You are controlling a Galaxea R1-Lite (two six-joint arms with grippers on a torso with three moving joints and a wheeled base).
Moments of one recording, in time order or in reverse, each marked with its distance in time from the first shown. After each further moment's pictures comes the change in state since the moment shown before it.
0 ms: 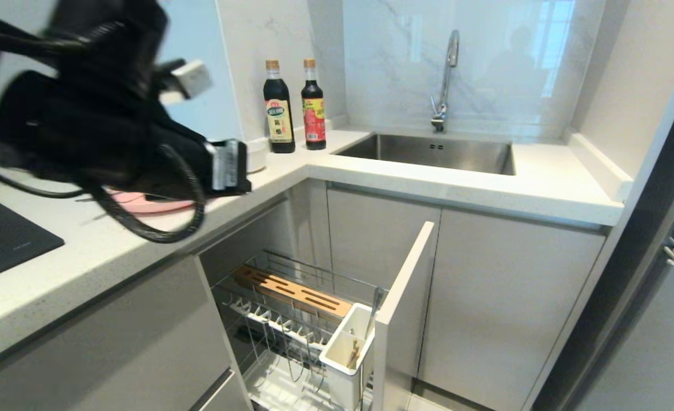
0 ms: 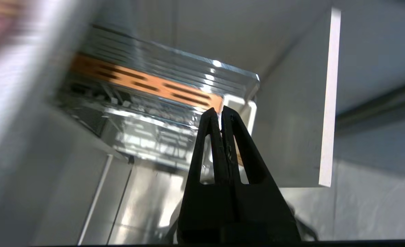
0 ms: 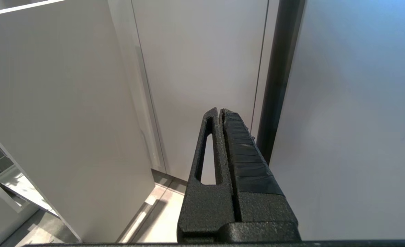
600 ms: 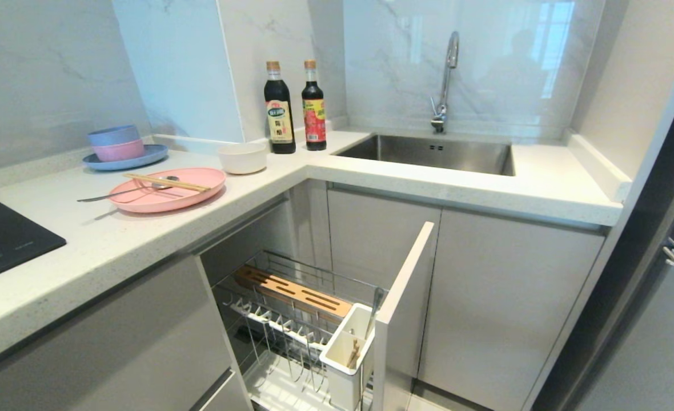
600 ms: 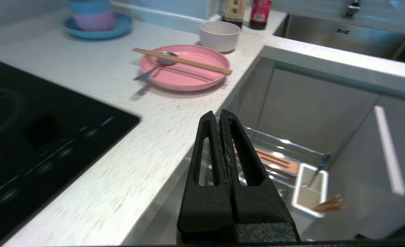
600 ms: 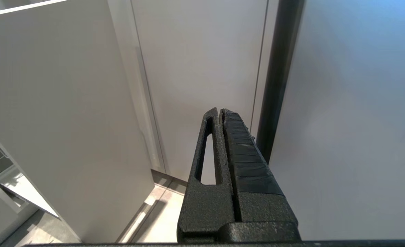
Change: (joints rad) left arm 0.458 -0.831 0.503 -0.196 -0.100 0.306; right arm 0.000 0.000 0.000 0.000 0.000 0.000
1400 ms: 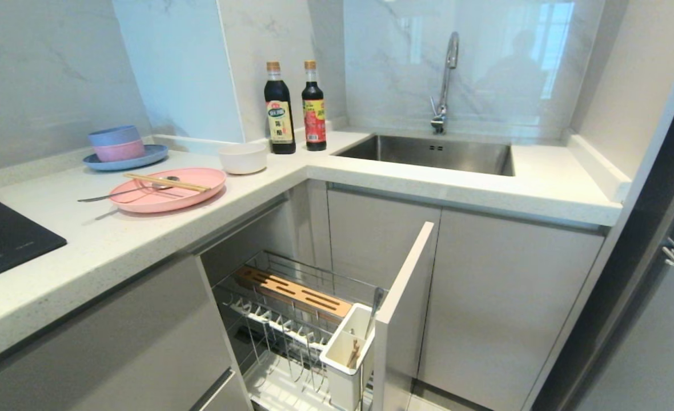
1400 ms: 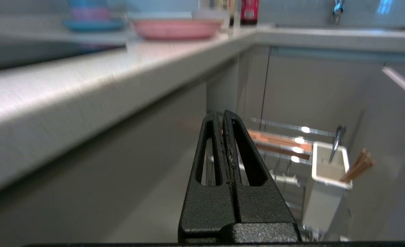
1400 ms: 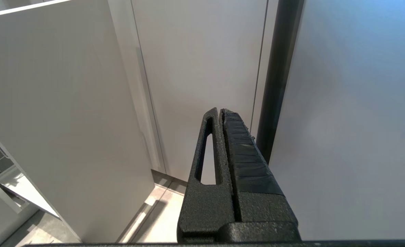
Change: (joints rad) left arm 0.120 -0.697 0.938 -0.442 -0.158 0.025; right arm 0.000 0.000 0.000 0.000 0.000 0.000
